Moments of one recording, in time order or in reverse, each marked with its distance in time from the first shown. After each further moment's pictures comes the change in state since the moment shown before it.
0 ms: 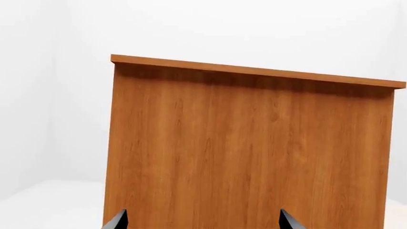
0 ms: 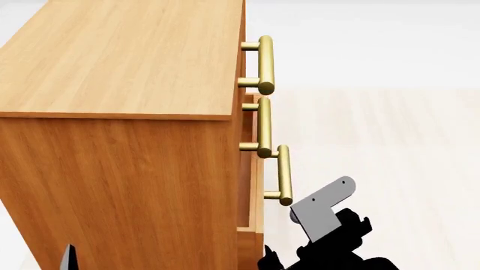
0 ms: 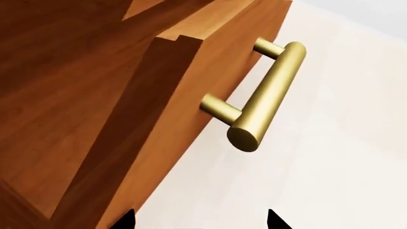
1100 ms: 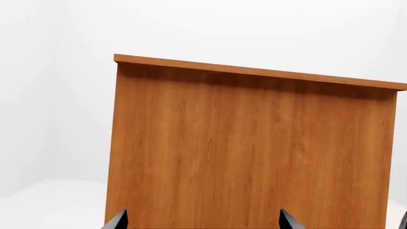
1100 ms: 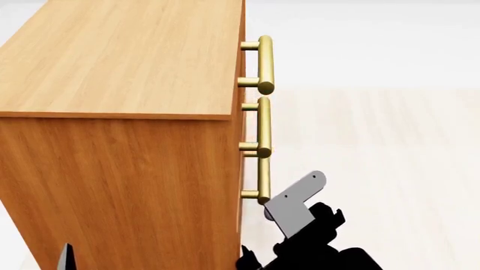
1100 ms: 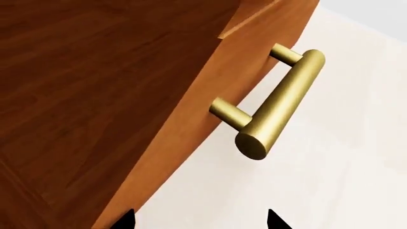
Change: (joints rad) left arm -0.002 -0.011 0.003 0.003 -0.014 0.004 -0.009; right arm 0.055 -0.071 -0.062 0.073 -0.033 -0.031 -0.053
